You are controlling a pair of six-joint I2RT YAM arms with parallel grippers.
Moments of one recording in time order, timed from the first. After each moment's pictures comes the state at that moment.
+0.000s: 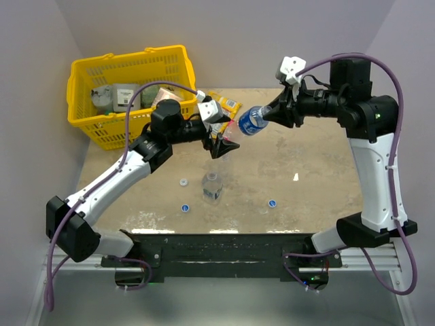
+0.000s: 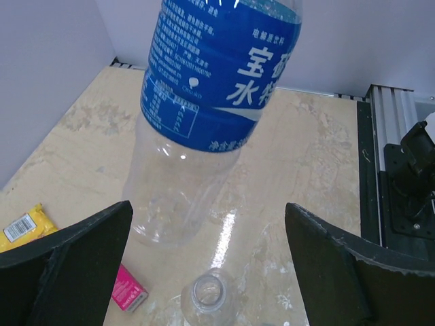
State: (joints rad) left arm -0.61 1.35 1.23 0.00 0.65 0.13; right arm 0.30 1.47 2.19 -1.24 -0.70 -0.58
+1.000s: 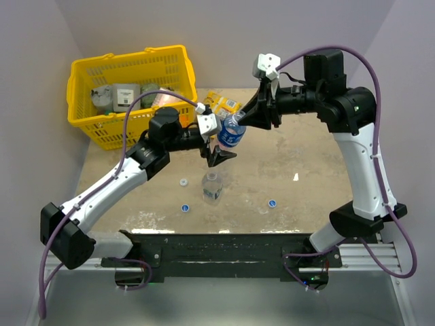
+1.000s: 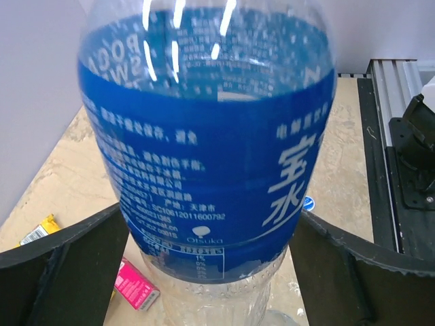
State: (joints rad) left arm -0.64 1.31 1.17 0.00 0.67 0.25; right arm 0.47 1.58 2.30 -1.20 -0.81 -0.46
